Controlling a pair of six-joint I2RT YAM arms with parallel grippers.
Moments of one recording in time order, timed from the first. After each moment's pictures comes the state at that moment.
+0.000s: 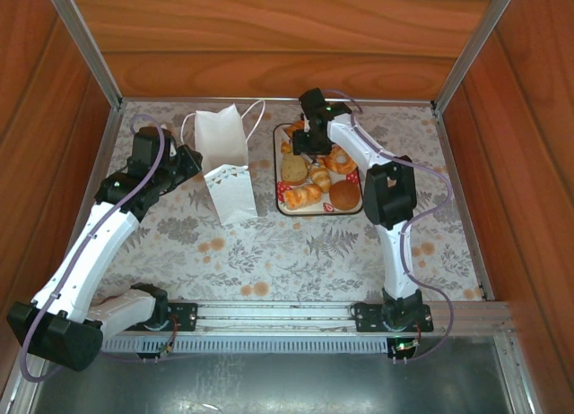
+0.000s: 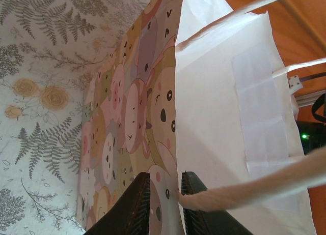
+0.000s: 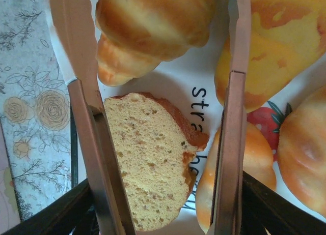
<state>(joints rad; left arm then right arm) -0.33 1.07 1.09 -0.65 0.06 -0.78 0.48 2.26 2.04 -0.99 -0.04 0.31</state>
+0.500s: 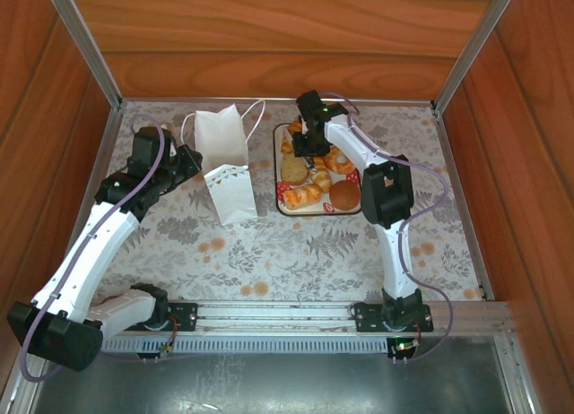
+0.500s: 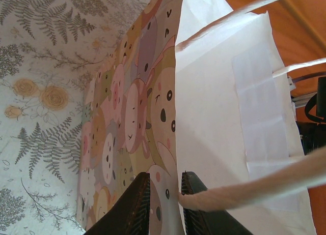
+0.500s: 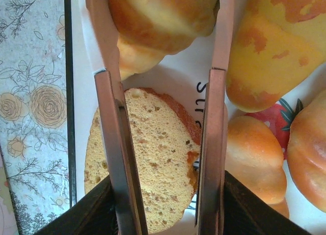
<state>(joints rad) -0.33 1.07 1.09 -0.65 0.06 -0.78 0.48 2.26 2.03 -0.99 -0.04 0.31</state>
